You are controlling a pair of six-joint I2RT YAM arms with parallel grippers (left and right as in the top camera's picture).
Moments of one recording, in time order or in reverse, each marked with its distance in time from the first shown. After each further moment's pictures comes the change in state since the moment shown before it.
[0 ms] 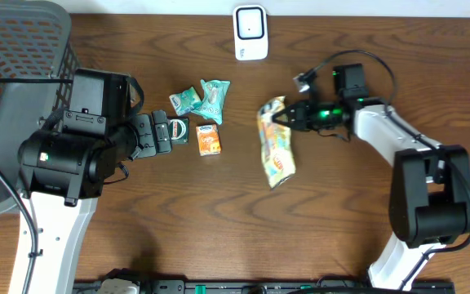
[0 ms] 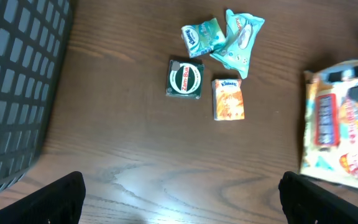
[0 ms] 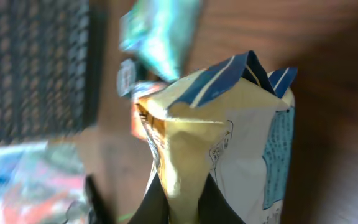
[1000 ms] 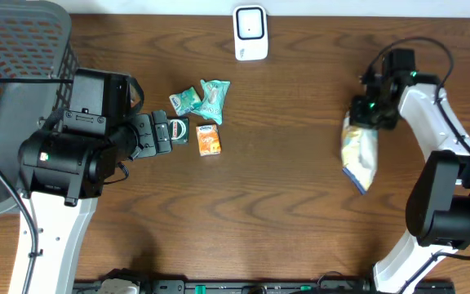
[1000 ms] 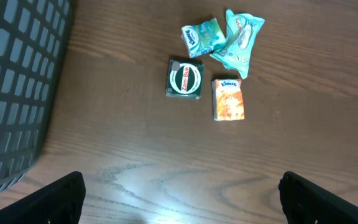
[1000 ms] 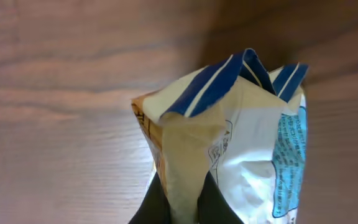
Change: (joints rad) left arm 0.000 0.000 0.000 0.001 0.000 0.000; right arm -0.182 -0.010 0.255 -0.554 0.779 -0.182
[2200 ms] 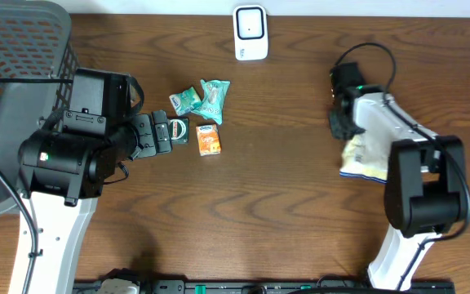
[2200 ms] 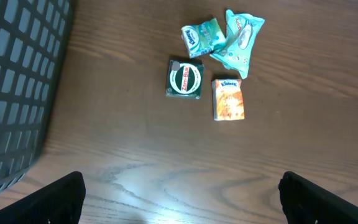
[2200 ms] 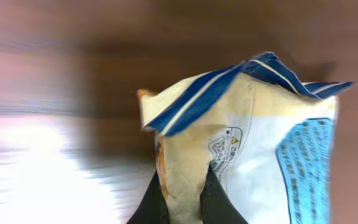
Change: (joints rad) left arm 0.000 0.000 0.000 -0.001 0.000 0.000; right arm 0.194 0.074 -0.104 0.206 0.356 -0.071
